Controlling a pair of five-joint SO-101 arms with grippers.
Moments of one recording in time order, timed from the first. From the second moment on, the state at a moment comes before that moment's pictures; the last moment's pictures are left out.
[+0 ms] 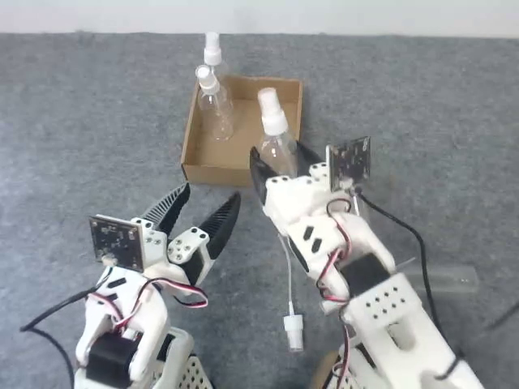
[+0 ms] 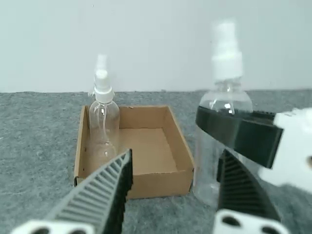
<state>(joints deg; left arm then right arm) 10.4 -103.4 73.1 59.3 13.2 -32.7 -52.1 61.6 13.3 -17.0</state>
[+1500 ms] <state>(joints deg) 13.9 -103.4 84.0 49.7 9.8 -36.9 -60.0 56.2 26.1 -22.4</state>
